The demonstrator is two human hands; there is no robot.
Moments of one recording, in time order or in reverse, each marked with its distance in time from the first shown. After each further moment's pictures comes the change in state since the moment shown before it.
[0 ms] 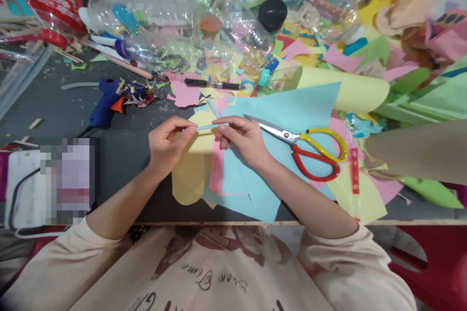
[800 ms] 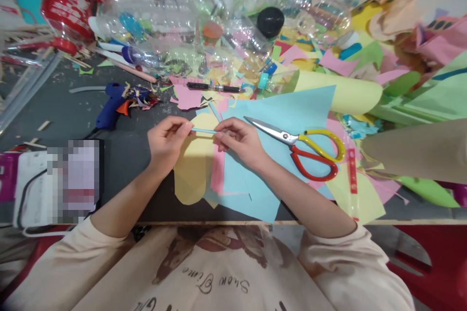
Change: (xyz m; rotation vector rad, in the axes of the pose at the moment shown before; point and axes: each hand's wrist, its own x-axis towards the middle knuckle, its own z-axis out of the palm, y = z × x) left_hand 0.001 -0.001 0.001 -0.122 0.089 -0.113; right_hand -0.003 0.001 0.001 -0.055 -0.082 -0.031
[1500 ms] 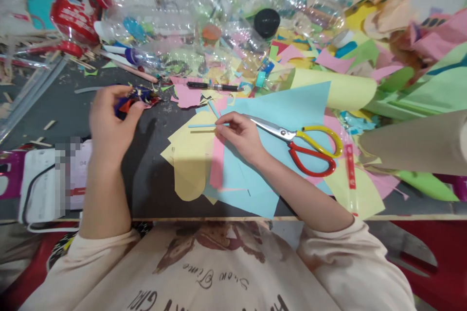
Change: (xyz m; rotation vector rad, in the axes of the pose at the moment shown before) left_hand 0.037 -0.007 -0.087 0.527 0.154 0.178; right_hand 0.005 0.004 -0.001 -0.124 0.107 -0.113
